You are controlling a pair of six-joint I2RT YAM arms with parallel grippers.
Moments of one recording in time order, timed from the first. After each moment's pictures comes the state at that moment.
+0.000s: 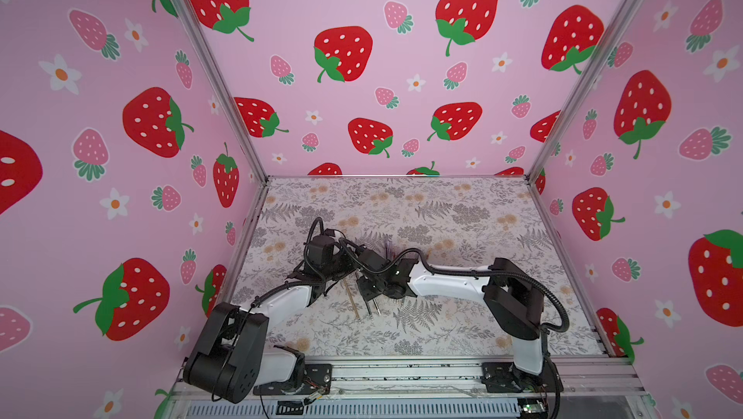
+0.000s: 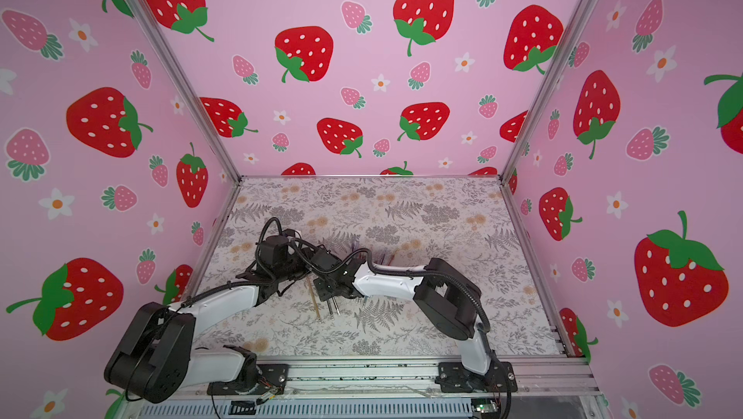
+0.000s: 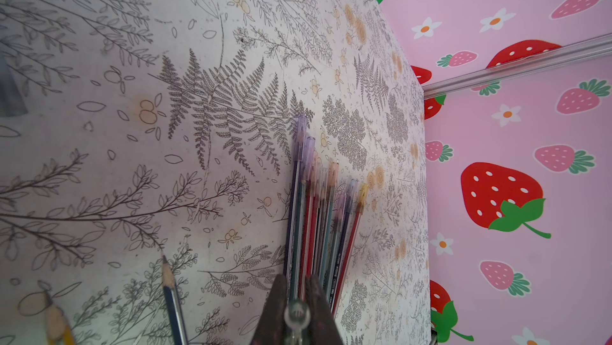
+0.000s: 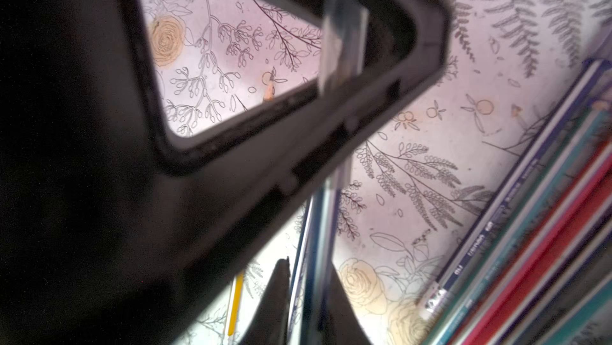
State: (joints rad) left arm -0.31 1.33 0.52 0.19 0.36 -0.84; right arm 1.21 1.97 1.37 -0.39 0.08 0.53
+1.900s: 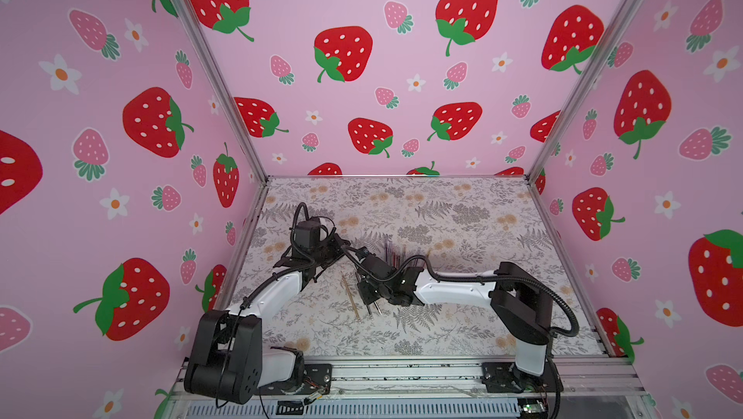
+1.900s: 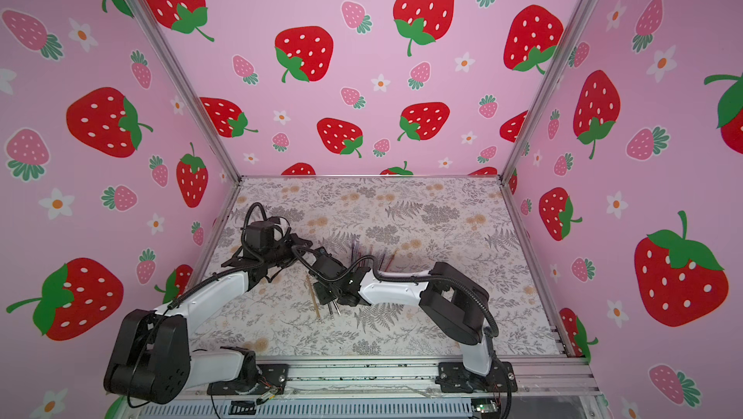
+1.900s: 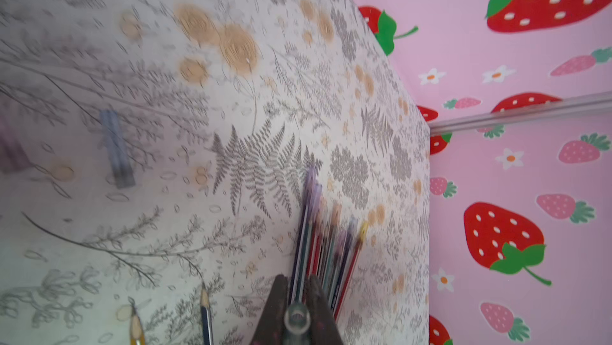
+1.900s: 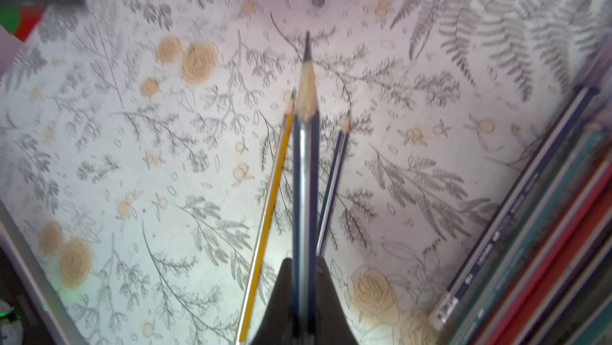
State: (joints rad) left arm -0.15 1.33 0.69 -0.02 0.37 -0.79; right arm 1.25 1.91 1.24 -0.23 0.13 0.51
